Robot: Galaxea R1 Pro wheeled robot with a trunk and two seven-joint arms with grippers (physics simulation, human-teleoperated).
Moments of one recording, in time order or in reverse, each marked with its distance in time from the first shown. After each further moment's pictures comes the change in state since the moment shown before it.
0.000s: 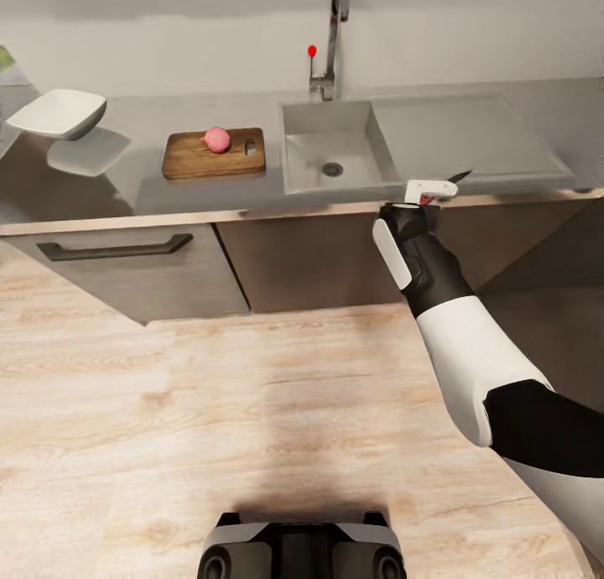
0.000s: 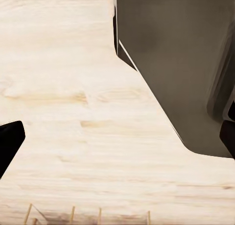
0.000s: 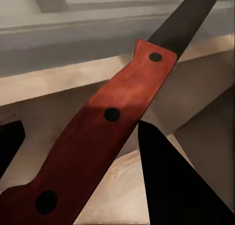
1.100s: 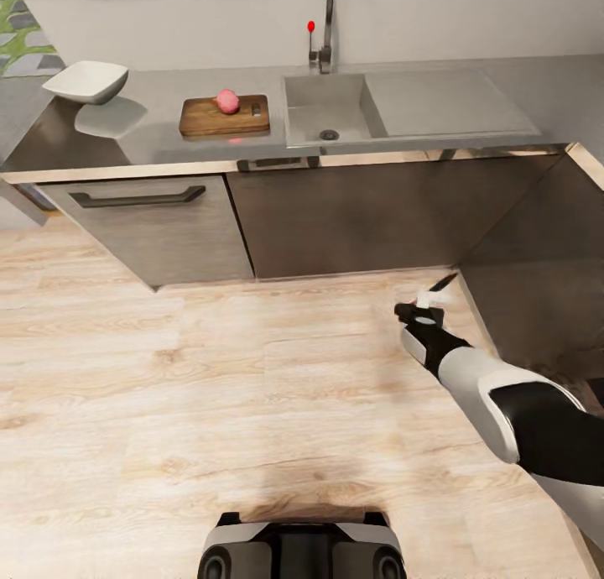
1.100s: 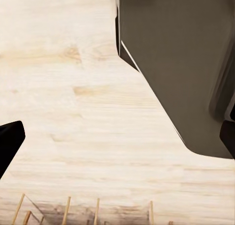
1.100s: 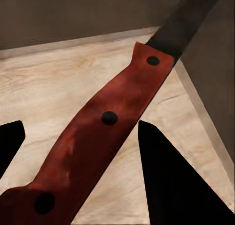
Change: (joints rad) left arm 0.000 0.003 0.003 -0.001 0.000 -0.001 0.002; right arm 0.076 -0.119 -0.008 0.827 -0.001 -0.685 0.364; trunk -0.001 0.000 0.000
